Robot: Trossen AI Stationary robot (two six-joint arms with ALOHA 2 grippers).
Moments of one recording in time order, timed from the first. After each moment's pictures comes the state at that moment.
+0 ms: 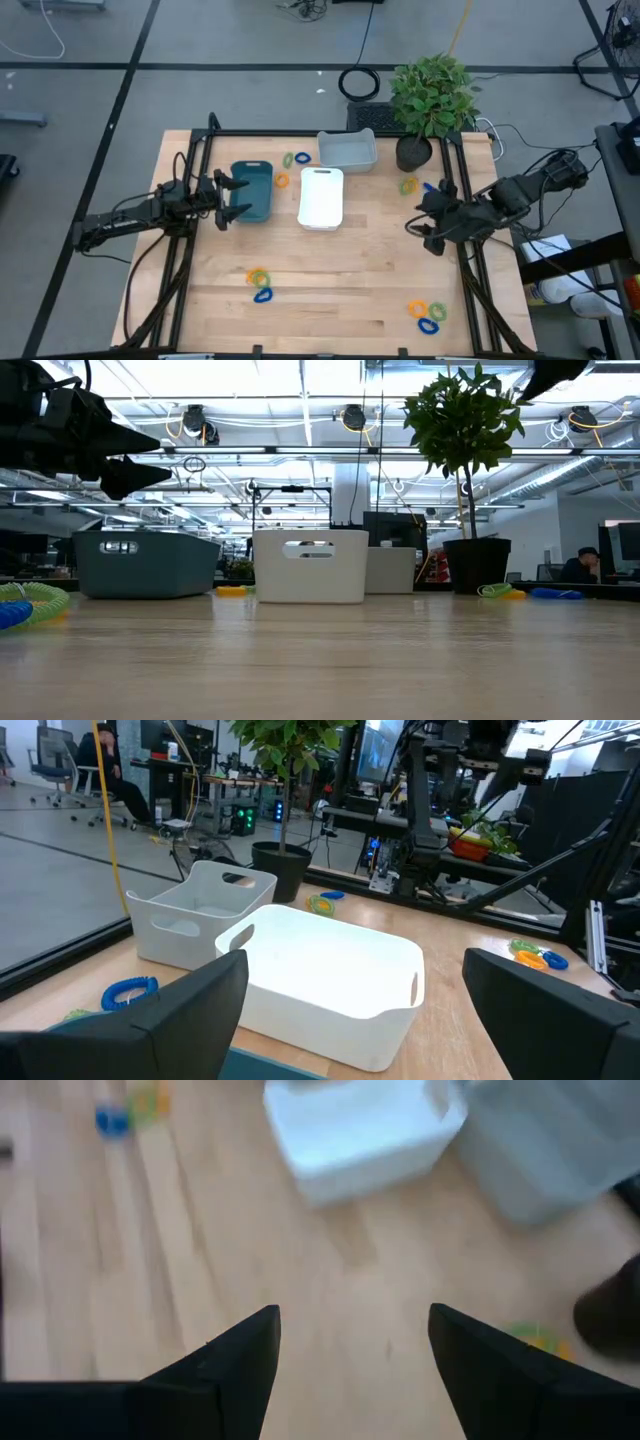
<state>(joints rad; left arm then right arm) 0.25 0.02 0.02 0.02 0.05 -0.16 0.48 1.02 1.19 -1.23 0.42 0.74</state>
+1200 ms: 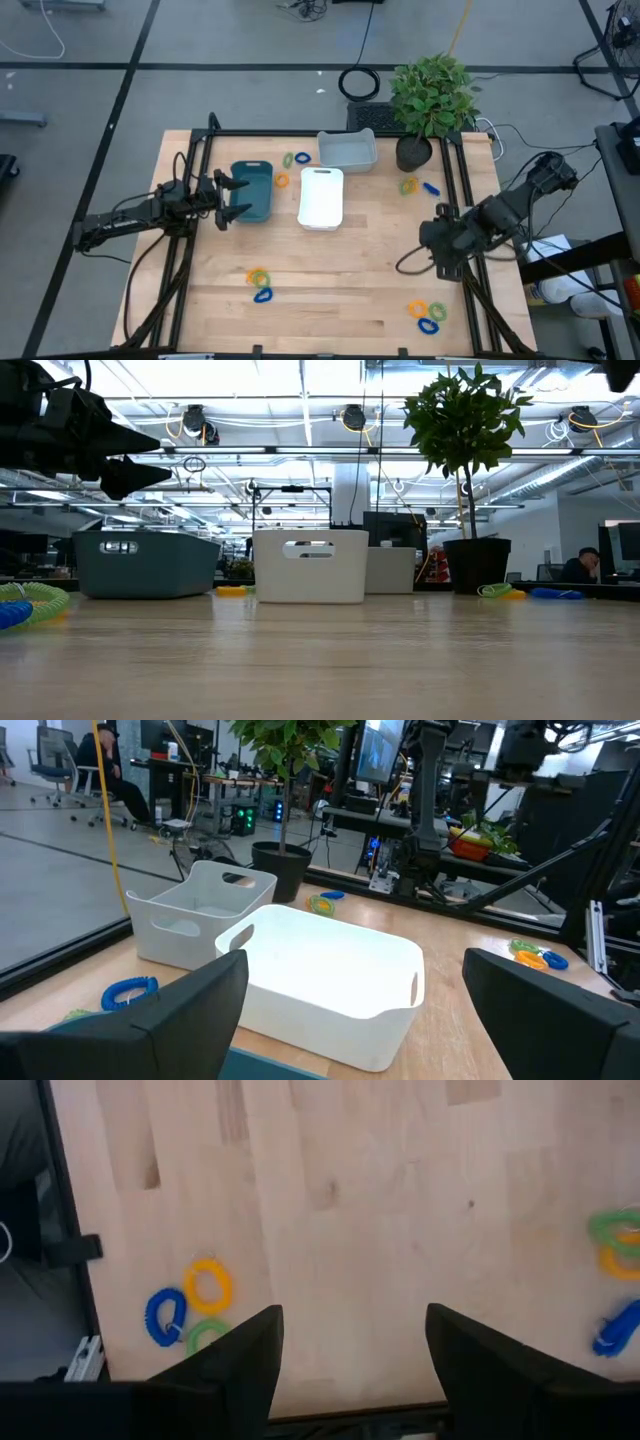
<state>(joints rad) 0.25 0.02 0.02 0.02 0.05 -0.16 0.60 1.21 1.31 -1.44 0.10 0.75</state>
